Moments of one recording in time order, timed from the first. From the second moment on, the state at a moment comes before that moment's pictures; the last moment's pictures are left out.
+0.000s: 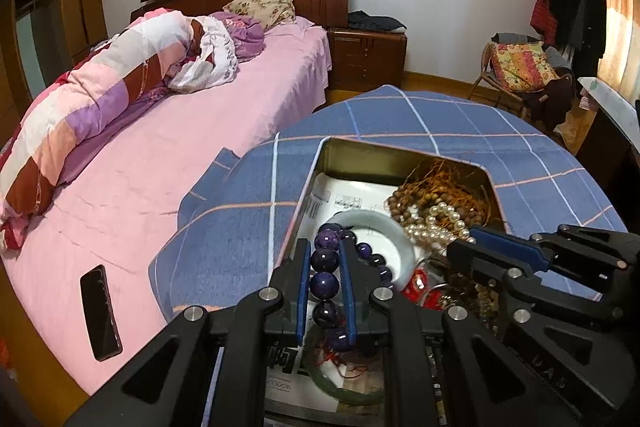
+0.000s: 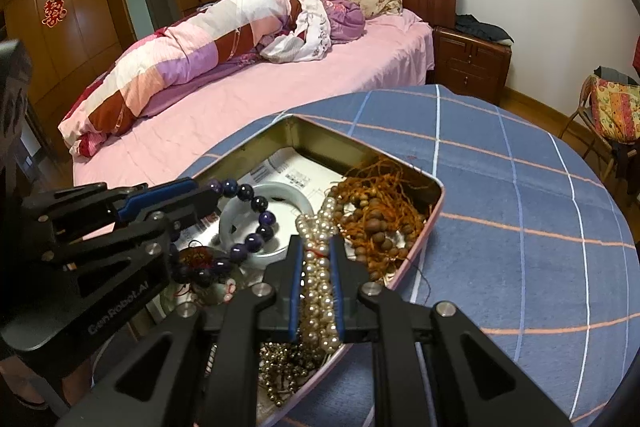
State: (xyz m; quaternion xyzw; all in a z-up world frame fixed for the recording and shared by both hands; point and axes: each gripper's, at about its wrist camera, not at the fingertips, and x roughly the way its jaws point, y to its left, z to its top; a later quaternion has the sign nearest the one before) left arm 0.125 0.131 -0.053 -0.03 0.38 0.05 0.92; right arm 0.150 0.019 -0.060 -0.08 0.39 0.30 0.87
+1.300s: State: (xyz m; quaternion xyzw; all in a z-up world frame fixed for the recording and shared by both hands) left arm -0.004 0.116 0.040 -0.05 0.25 0.08 0.96; right arm 0.054 -0.091 -0.002 -0.01 0.31 0.25 0.92
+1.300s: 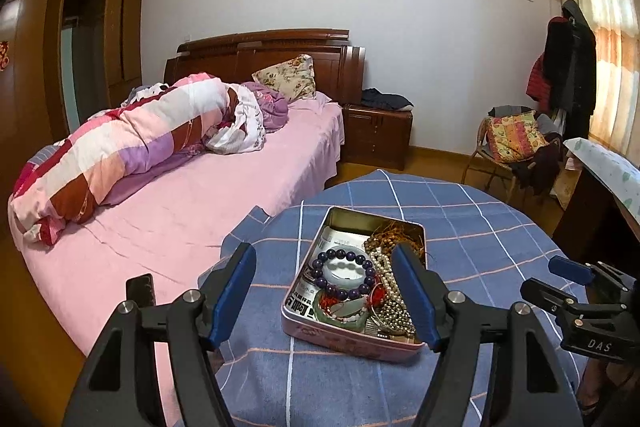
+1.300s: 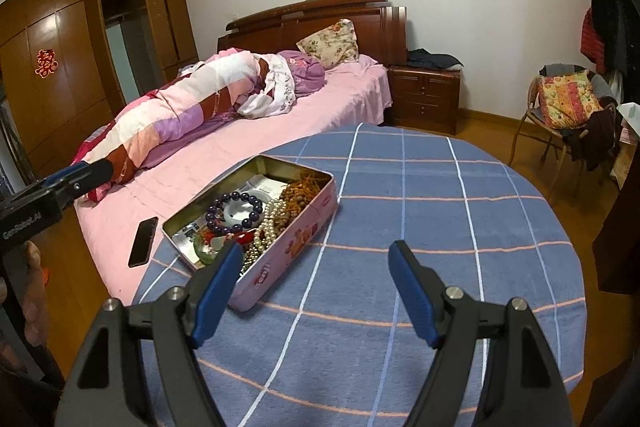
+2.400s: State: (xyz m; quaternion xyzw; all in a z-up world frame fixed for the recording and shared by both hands) left arm -0.004 0.115 0.034 -0.05 0.26 0.09 0.96; right arm 0.047 -0.090 0.000 -0.02 0.31 0.26 0.92
